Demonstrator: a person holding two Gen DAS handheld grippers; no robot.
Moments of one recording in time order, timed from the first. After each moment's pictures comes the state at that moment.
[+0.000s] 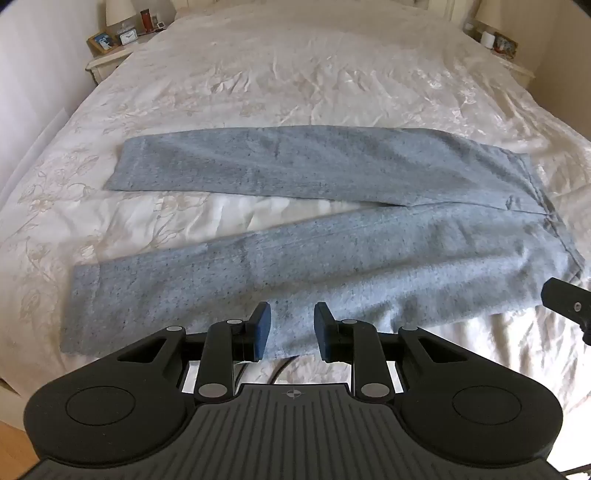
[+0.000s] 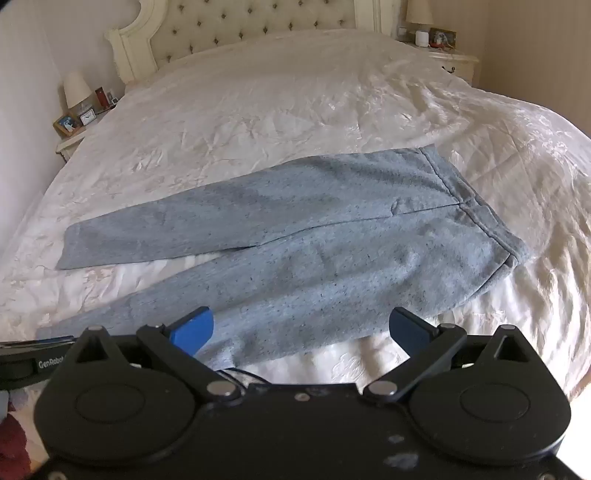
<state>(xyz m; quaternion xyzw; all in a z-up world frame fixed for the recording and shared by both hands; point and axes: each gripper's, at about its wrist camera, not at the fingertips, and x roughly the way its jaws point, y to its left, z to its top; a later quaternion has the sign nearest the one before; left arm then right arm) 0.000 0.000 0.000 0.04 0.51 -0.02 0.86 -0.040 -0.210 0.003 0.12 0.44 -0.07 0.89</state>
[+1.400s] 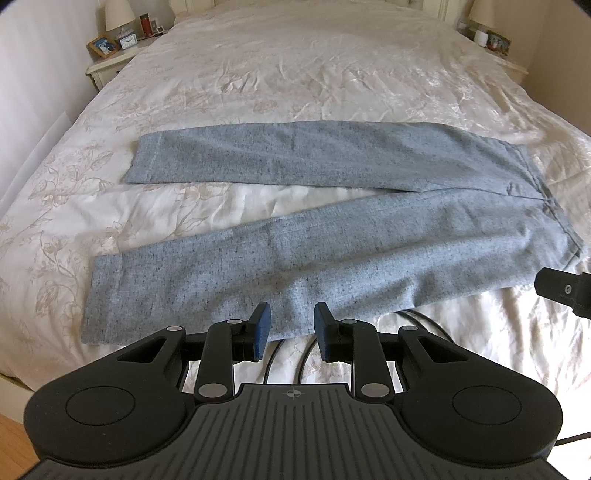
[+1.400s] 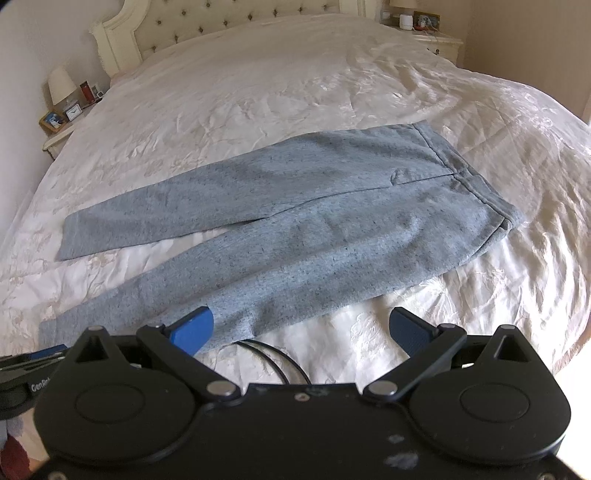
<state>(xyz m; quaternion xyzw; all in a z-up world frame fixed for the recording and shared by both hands) -0.024 0.033 0.006 0.05 0.50 -0.03 0.86 -0.056 -0.189 0.004 0.13 0.47 -0.09 0.87</state>
